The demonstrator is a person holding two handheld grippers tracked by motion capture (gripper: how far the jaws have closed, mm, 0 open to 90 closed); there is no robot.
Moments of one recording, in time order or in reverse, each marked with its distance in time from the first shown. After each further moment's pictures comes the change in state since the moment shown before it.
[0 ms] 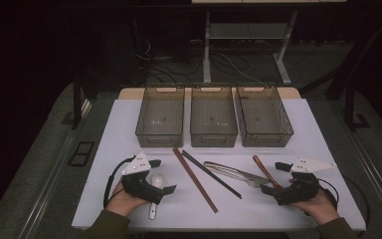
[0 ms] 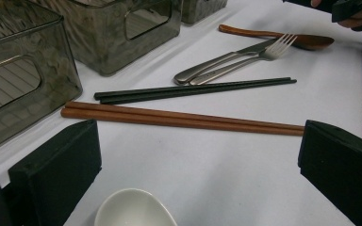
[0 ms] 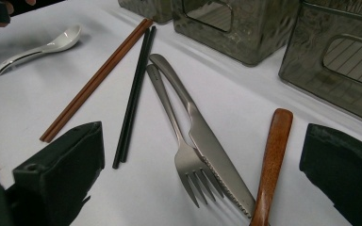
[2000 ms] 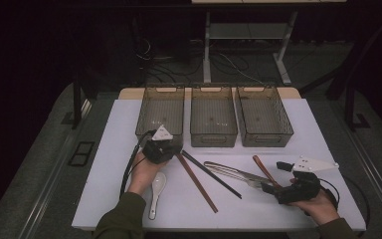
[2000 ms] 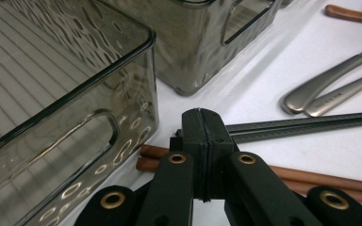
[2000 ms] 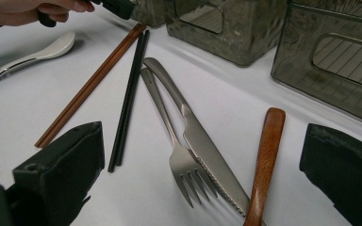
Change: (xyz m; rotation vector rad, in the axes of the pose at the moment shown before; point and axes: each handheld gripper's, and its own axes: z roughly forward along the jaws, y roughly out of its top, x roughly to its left) left arm 0.061 0.038 0.081 0.176 0.152 -0.001; right arm -0.002 -0.001 -0.002 -0.016 -0.017 0.028
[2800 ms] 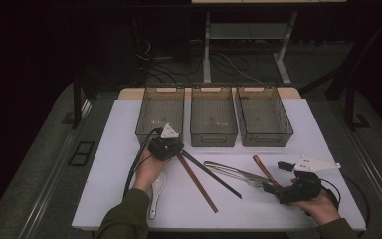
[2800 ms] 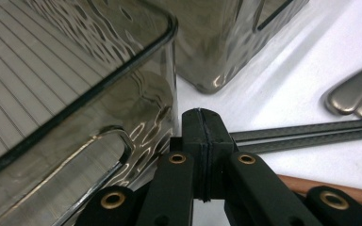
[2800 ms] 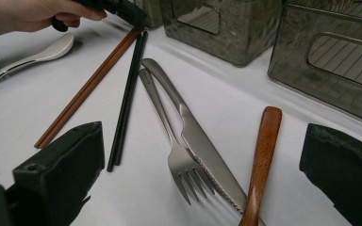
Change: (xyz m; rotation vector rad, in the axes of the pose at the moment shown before) left arm 0.004 0.003 0.019 0.067 0.052 0.023; right arm -0.001 -0.001 -0.002 -0.006 -0.002 0.015
